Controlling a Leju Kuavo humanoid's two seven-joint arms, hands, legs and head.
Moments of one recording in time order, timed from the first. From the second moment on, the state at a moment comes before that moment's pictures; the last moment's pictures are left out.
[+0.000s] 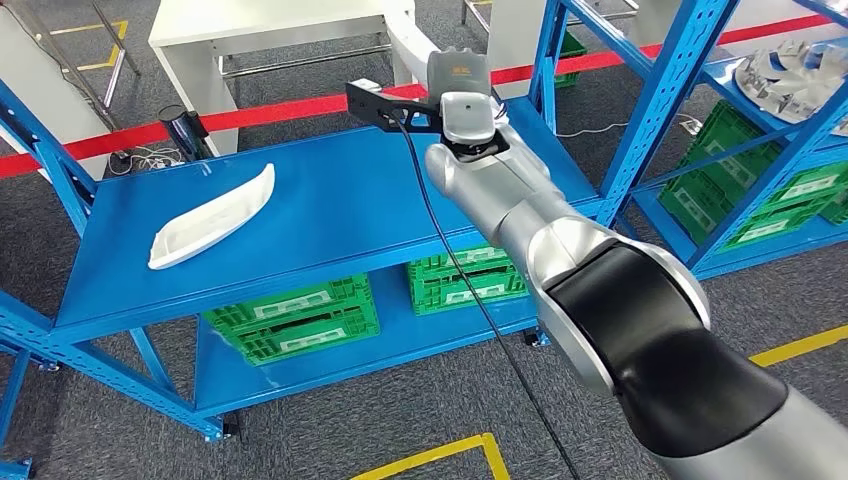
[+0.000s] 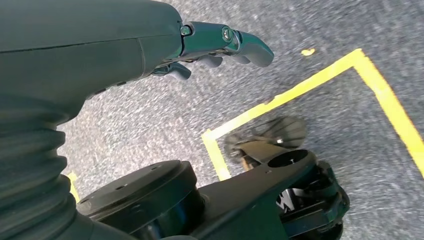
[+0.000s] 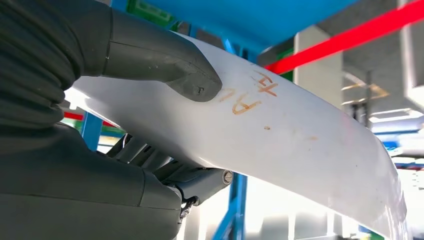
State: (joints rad) left arm -0.14 -0.18 0.72 -0.20 -0.94 -0.12 -0.20; right arm -1.25 0.17 0.62 -0.26 1.30 -0.11 0.15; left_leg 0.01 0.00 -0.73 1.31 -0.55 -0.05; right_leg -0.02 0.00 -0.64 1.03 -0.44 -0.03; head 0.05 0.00
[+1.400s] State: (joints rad) left arm -0.14 -0.18 0.72 -0.20 -0.97 -0.12 -0.19; right arm -1.24 0.12 0.56 -0.27 1.32 -0.12 0.16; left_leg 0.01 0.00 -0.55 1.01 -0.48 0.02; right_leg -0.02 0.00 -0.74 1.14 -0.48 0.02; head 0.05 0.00
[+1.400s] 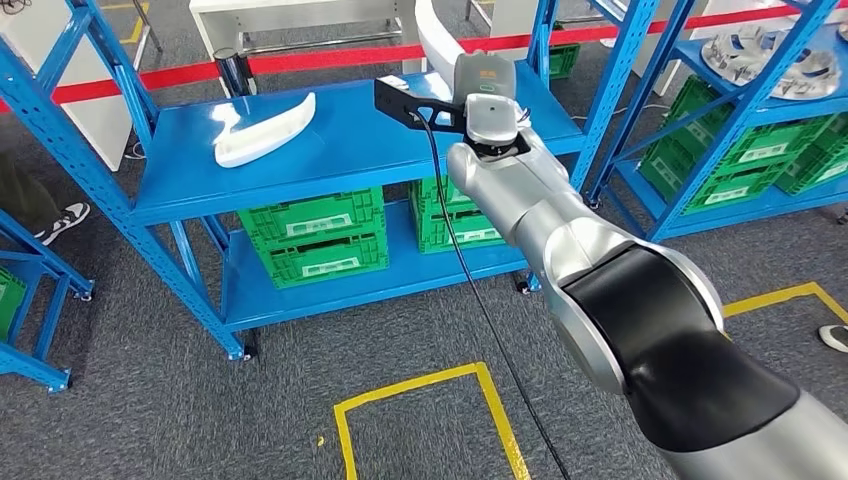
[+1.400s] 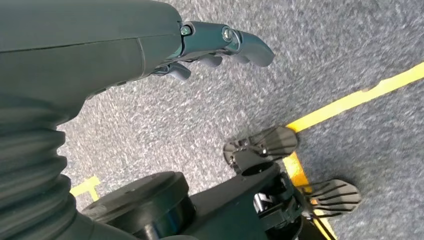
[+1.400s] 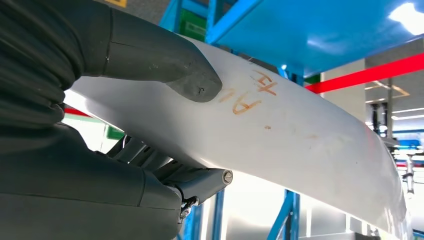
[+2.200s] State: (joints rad) left arm -0.16 -0.18 0.72 -0.20 -0.98 -0.12 -0.18; right arm -1.24 0.10 0.55 -0.27 1.33 -0.12 0.16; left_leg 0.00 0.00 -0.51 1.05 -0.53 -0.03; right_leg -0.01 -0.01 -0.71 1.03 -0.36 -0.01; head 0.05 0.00
